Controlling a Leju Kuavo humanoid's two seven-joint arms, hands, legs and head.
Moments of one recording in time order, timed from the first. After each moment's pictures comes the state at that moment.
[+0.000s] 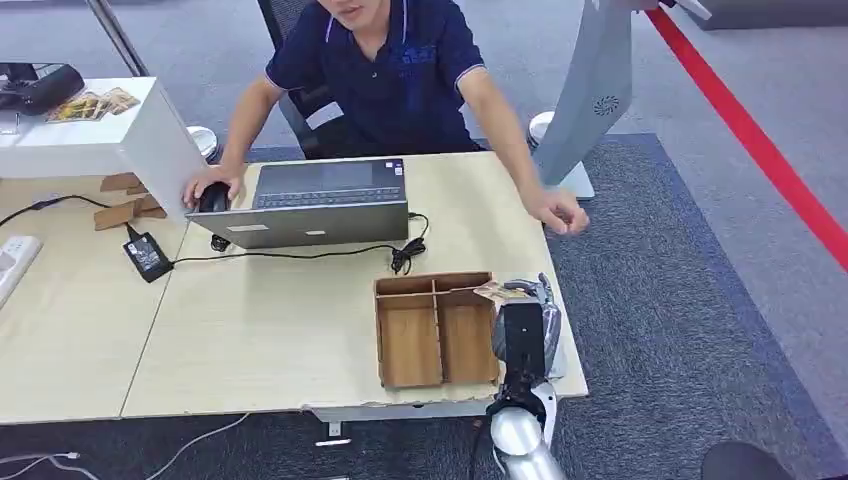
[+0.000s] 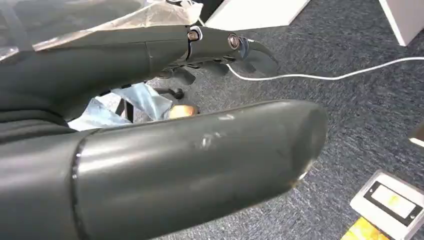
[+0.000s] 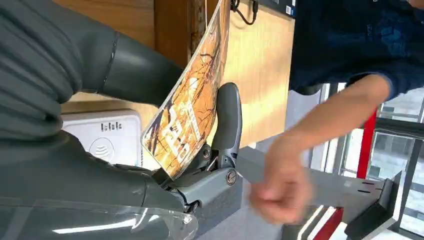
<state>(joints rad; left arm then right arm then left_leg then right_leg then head) -0.08 -0.10 -0.59 -0.23 -0.72 0.70 0.26 -0.14 0.25 0.21 -1.18 0.27 -0.70 -0.32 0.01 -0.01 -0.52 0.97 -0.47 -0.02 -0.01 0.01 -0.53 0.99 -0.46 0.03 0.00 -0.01</state>
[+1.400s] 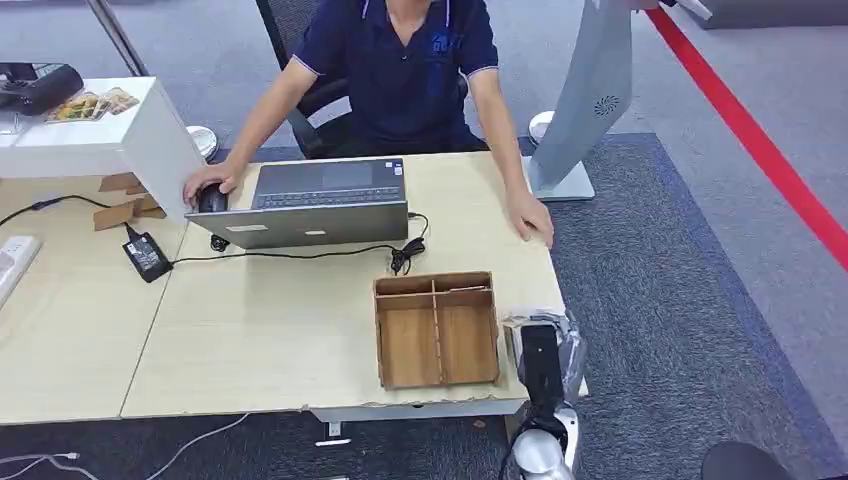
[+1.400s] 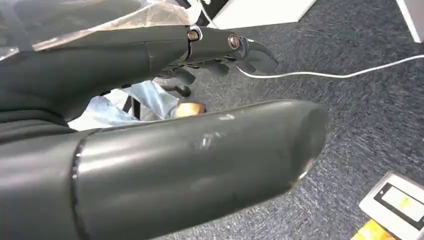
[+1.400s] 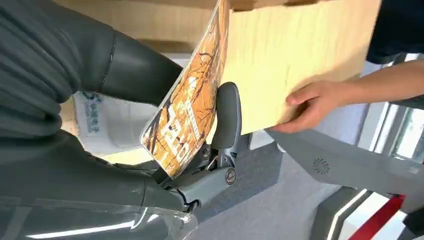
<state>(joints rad) -0.08 -0.10 -0.59 -0.23 -0.71 0.70 0.29 -0.08 0.21 0.09 -1.08 0.34 -0.70 -0.30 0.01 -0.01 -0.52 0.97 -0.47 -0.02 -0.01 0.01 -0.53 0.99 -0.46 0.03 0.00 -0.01</state>
